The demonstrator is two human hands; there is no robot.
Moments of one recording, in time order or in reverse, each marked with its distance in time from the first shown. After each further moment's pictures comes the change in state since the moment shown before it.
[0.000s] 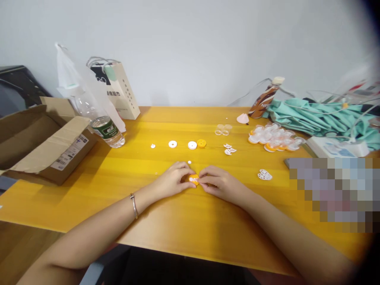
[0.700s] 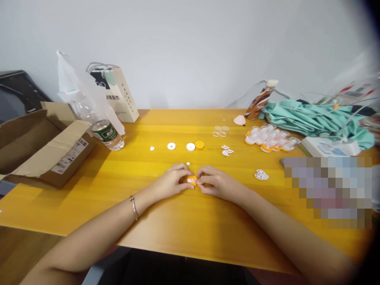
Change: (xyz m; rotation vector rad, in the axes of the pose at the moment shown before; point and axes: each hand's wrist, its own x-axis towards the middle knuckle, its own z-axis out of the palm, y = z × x) left_hand 0.000 -0.001 0.000 -0.056 -0.008 -0.008; right_hand 0.006 0.001 0.000 0.065 -0.044 0.035
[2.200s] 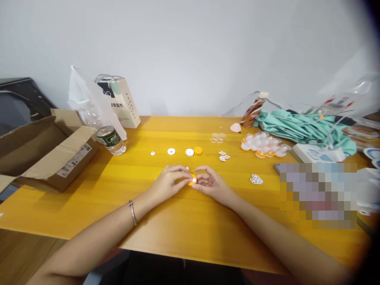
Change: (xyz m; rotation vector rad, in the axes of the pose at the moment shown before) left_hand -0.003 0.004 -0.008 0.059 0.251 0.150; right_hand 0.007 -0.020 0.015 0.985 0.259 0.558
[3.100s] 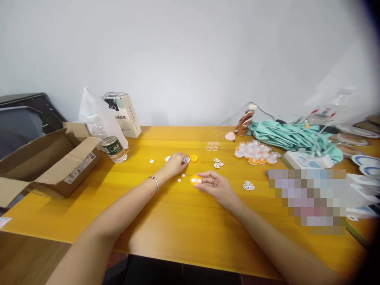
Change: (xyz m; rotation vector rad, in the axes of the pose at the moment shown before) left_hand 0.082 -0.045 0.015 0.262 -0.042 -0.216; right_hand -0.012 -0.027 -0.012 0.061 0.177 0.063
